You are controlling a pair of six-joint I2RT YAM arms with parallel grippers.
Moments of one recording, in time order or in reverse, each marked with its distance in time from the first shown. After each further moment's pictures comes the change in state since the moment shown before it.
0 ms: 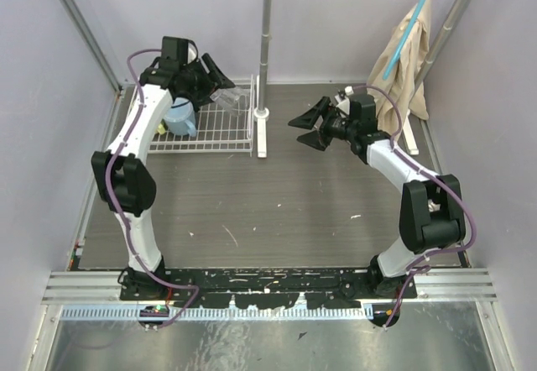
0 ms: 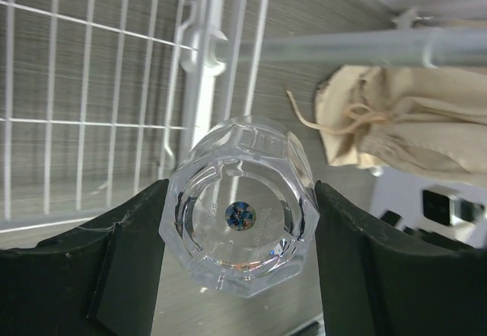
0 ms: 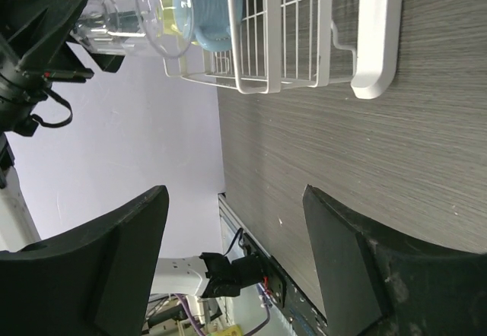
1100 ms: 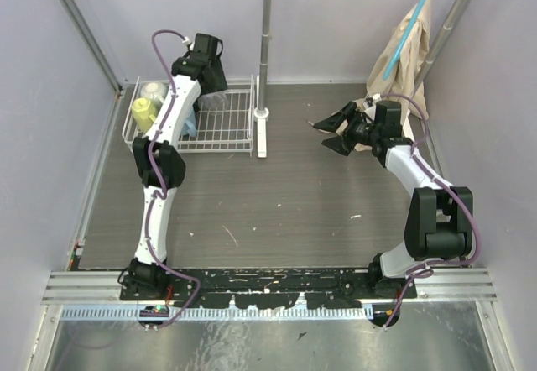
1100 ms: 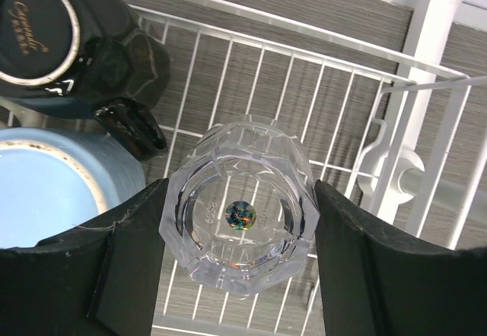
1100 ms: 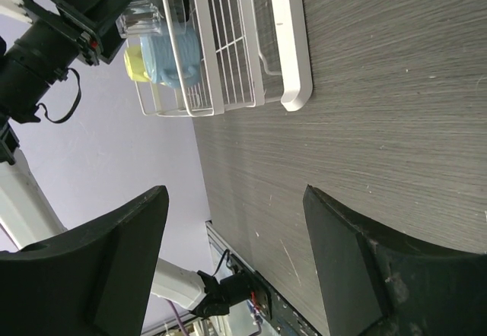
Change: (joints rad) left arm -0.072 0.494 0.636 -0.306 -0.611 0.313; right arm -0.178 -0.073 -0.076 -0.110 -0.003 -0.086
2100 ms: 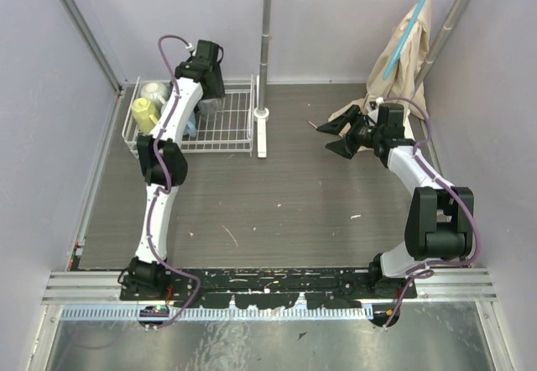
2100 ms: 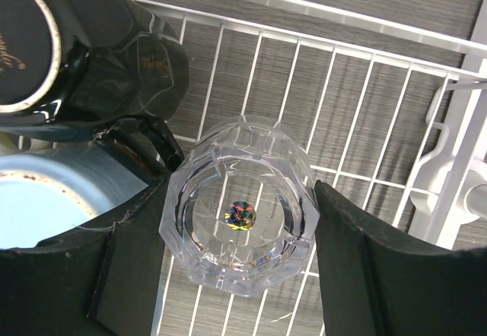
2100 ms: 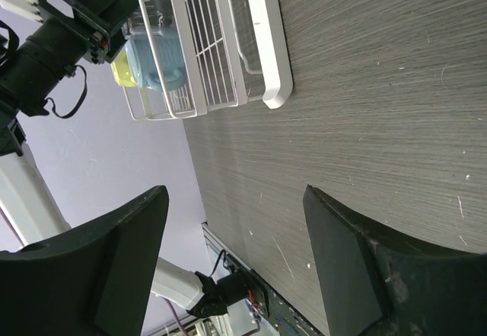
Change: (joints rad) left arm 0.018 0.064 0.014 0.000 -0.040 0.082; right arm -0.033 0.000 -0.009 -0.048 0.006 -0.026
